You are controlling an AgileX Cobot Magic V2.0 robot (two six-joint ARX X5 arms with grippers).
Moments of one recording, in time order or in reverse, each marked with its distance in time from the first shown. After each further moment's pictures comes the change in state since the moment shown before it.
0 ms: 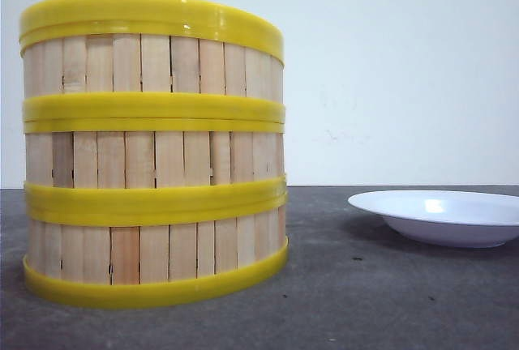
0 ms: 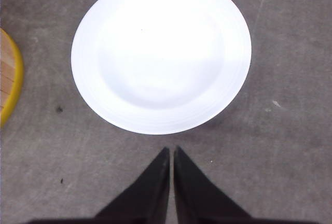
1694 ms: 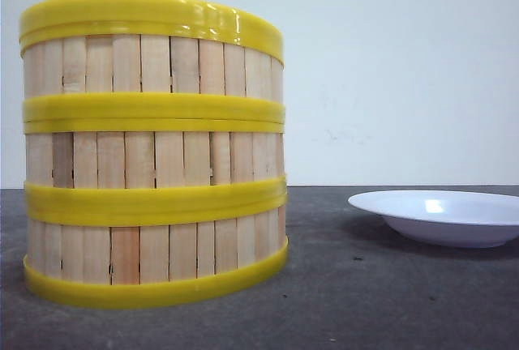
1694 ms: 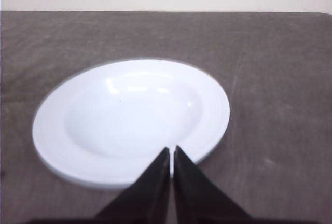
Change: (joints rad) left arm 0.000 -0.072 -0.050 0.022 0.003 -0.008; right arm -0.065 -0.768 -0.803 0.697 0.027 -0.038
